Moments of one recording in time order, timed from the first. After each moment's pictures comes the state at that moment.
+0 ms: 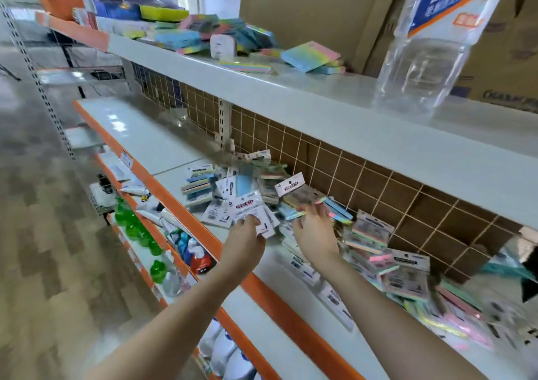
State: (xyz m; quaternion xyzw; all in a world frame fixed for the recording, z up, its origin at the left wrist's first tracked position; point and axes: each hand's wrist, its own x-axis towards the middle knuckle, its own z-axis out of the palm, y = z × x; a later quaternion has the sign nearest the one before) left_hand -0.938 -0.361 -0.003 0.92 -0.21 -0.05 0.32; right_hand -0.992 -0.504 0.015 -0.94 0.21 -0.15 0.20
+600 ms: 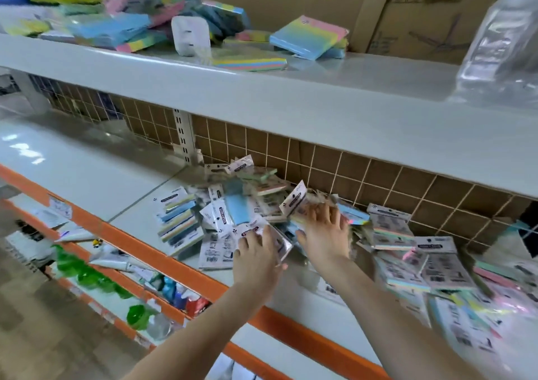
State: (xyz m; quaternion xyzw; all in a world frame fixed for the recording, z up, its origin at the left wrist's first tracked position) left_hand -0.847 -0.380 -0.047 0.92 -0.37 -0.03 0.13; right_hand -0.914 -0.505 -0.022 -0.93 0.37 -0.07 -0.03
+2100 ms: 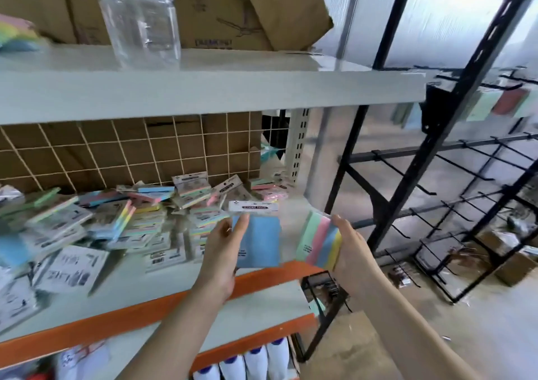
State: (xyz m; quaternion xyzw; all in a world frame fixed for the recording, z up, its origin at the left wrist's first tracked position) left_hand -1.080 -0.407 0.021 0.56 -0.31 -0.50 0.58; right_hand -1.281 -0.423 0.025 -0.28 0.52 -0.52 0.62
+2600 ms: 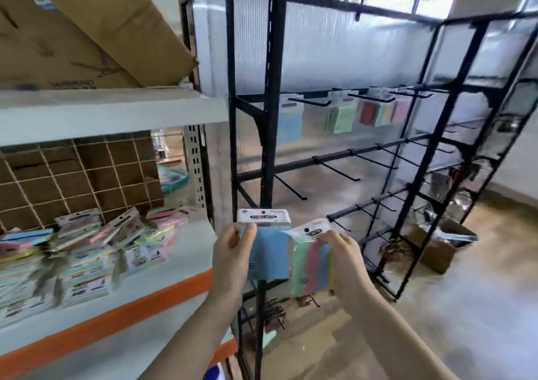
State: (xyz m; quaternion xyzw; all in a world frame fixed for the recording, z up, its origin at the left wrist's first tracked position) left_hand -1.324 -0.383 0.057 0.50 -0.48 -0.43 0.57; right_hand -1.491 -0.360 0.065 -0.34 0.56 -0.59 0.46
